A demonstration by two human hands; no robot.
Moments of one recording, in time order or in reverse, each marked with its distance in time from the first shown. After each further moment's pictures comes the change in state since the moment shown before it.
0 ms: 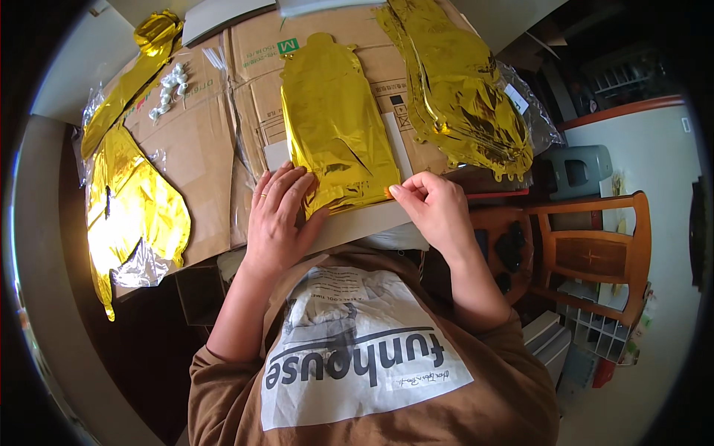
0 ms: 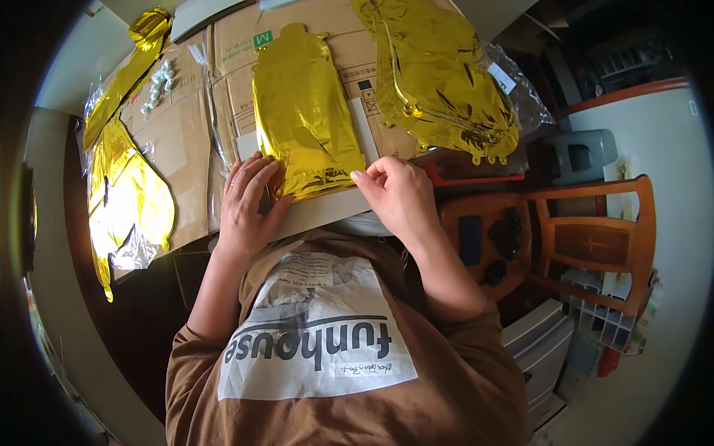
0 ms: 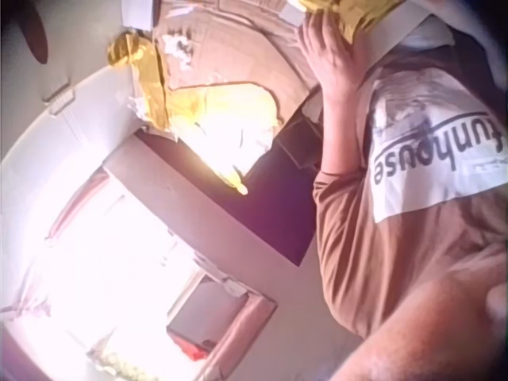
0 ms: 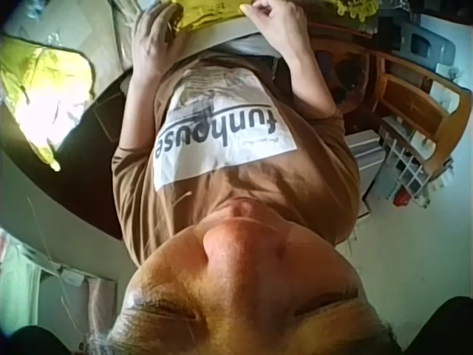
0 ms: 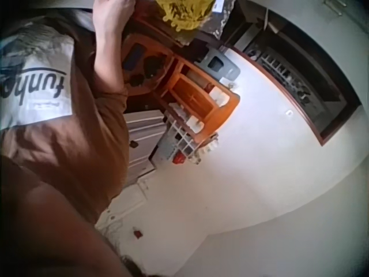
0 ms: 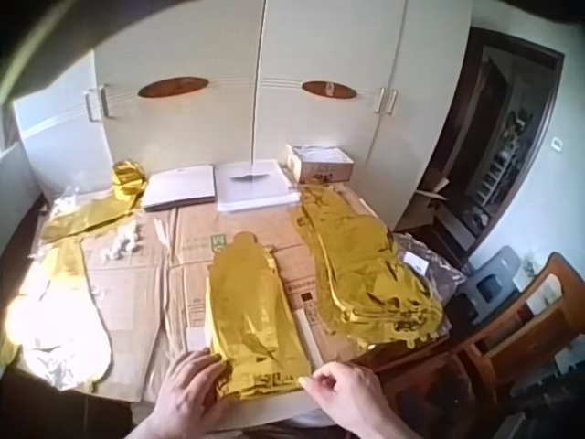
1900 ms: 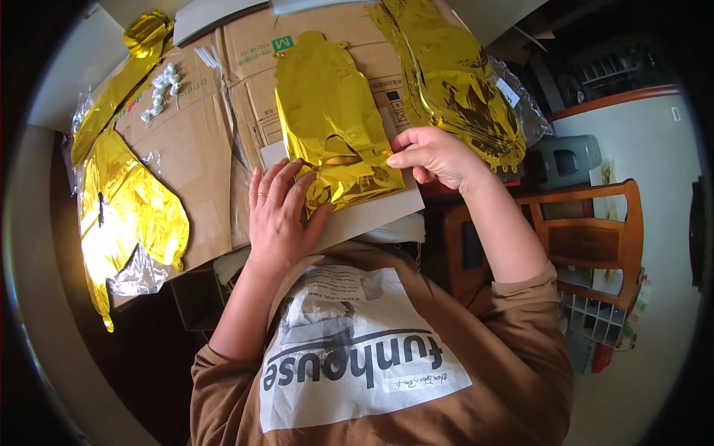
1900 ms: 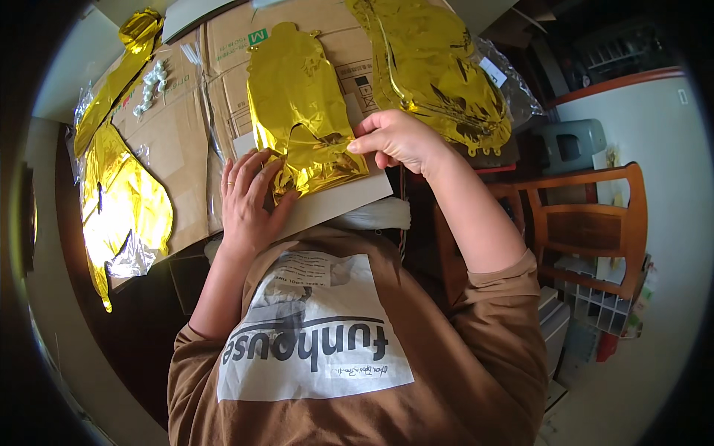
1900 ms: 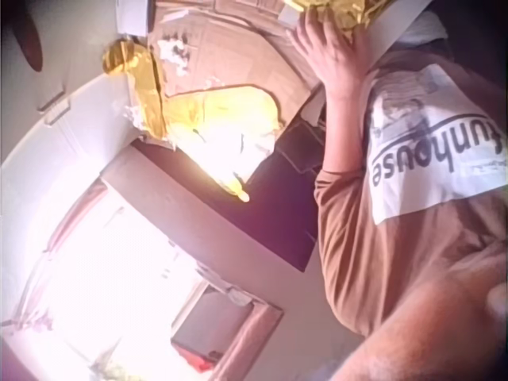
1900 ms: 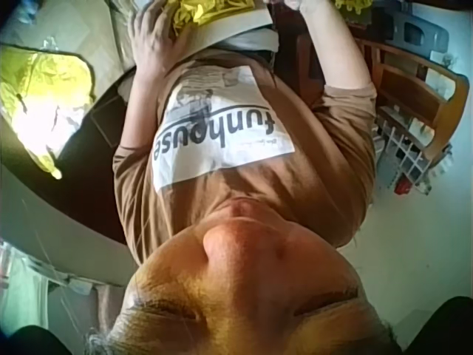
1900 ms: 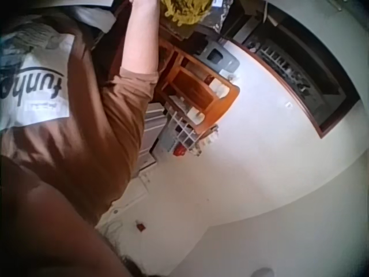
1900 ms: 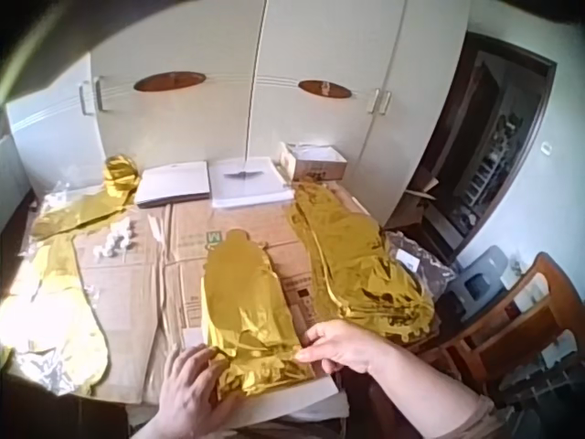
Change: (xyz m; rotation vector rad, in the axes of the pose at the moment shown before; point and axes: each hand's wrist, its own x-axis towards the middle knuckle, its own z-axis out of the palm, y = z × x) left_hand -0.001 0.001 0.005 0.100 0.004 -0.057; right_hand 0.080 -0.003 -0.029 0.522 -0.620 0.398
